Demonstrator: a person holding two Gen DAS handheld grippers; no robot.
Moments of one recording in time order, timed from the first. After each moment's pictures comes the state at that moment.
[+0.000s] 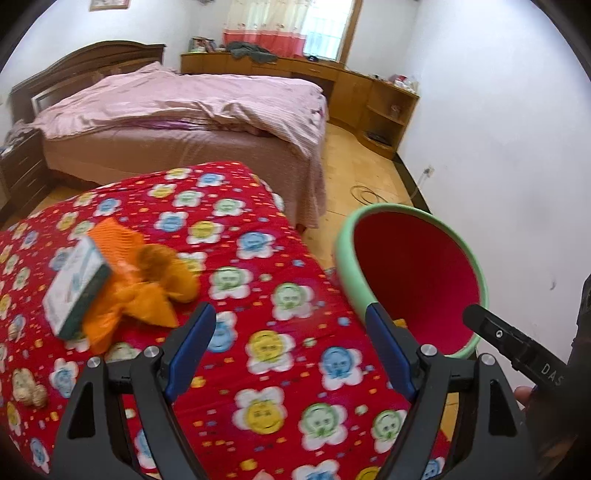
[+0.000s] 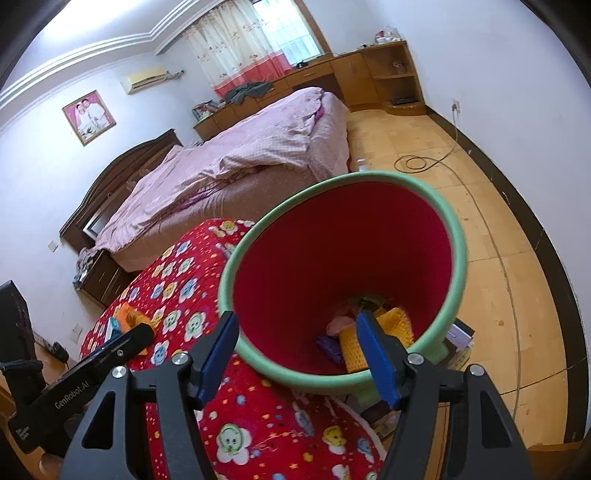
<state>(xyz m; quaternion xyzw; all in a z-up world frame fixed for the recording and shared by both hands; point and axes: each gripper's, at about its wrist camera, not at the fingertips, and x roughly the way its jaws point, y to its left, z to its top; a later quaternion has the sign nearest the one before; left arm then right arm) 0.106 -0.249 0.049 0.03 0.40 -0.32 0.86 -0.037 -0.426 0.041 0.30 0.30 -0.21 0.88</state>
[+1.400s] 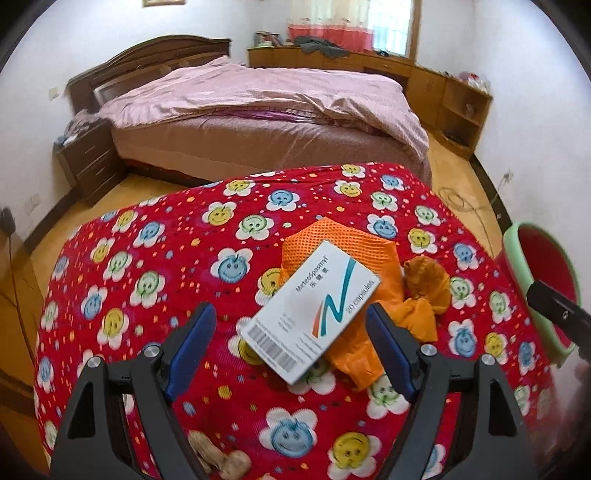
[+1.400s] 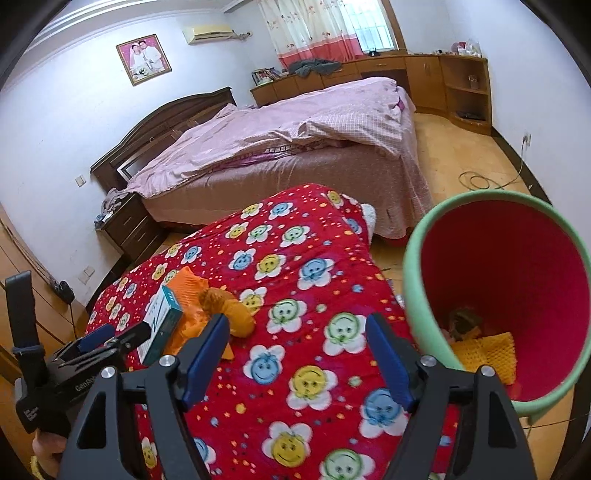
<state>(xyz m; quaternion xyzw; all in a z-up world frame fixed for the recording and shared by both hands) 0.200 -0.118 0.027 0.08 0.40 -0.19 0.89 0.104 -0.315 0.046 0.22 0.35 -0.12 0.90</state>
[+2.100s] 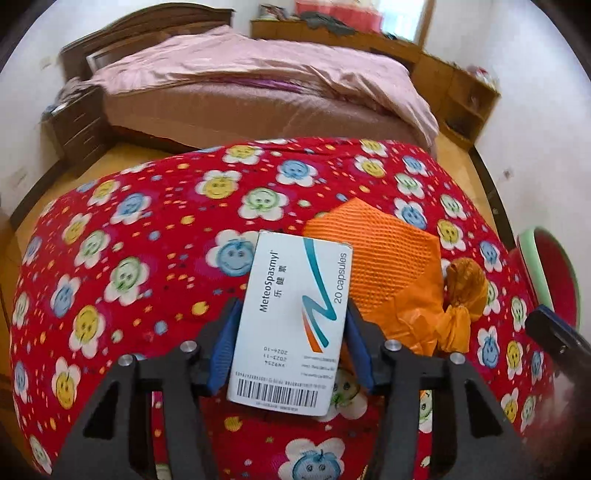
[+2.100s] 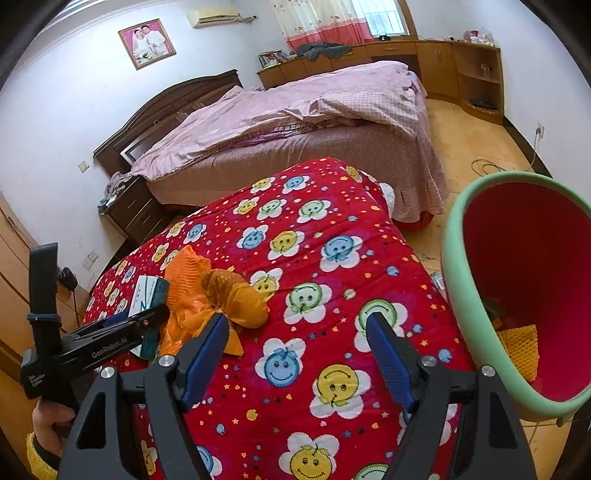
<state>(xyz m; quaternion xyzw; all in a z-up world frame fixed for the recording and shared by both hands) 0.236 -0.105 -0.002 0.04 0.46 -0.19 0.87 0.131 -0.300 0.023 0.22 0.38 -0.10 0.89</state>
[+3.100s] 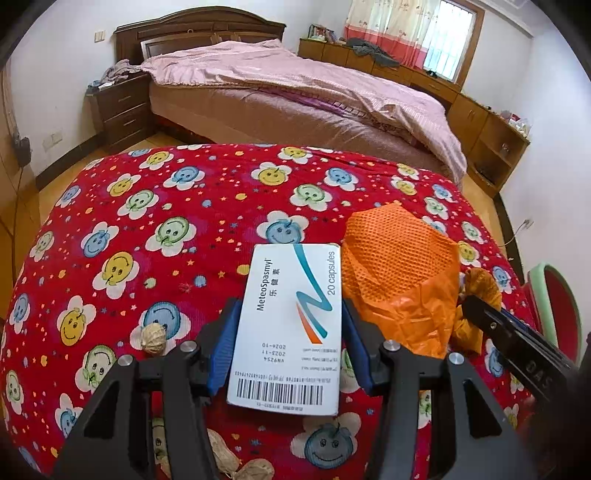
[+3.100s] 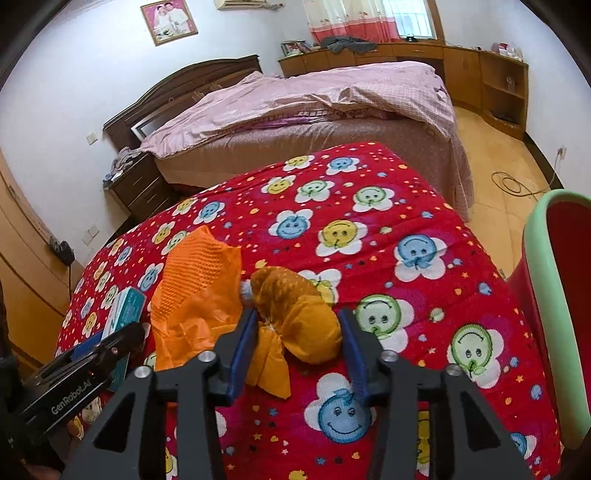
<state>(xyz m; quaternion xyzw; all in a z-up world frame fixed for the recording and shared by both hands) 0.211 -0.077 -0.006 -0.03 0.43 -0.13 0.89 0.187 -0.267 -0.008 0.18 0.39 -0.08 0.90</state>
